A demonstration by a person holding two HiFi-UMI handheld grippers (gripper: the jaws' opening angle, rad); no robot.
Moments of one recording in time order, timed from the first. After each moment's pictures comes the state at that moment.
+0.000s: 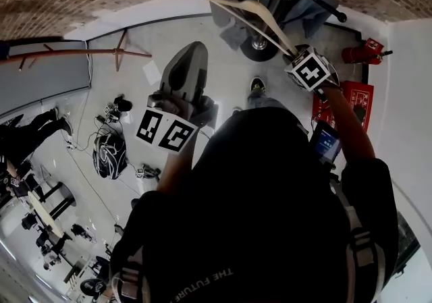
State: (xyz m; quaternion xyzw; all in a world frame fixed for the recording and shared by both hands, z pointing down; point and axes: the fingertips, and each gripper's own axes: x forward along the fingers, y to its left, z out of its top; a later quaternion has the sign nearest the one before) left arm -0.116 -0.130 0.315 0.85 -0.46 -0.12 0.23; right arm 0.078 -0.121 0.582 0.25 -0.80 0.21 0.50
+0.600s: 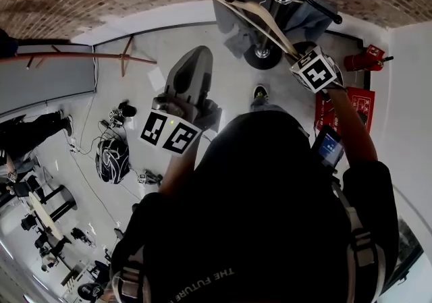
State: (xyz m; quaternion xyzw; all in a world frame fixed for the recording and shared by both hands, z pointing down) left arm -0.106 -0.119 0.302 0.86 -0.45 -0.12 0.21; right arm 0.085 -0.143 0.551 0.28 -0.83 0.16 0.46
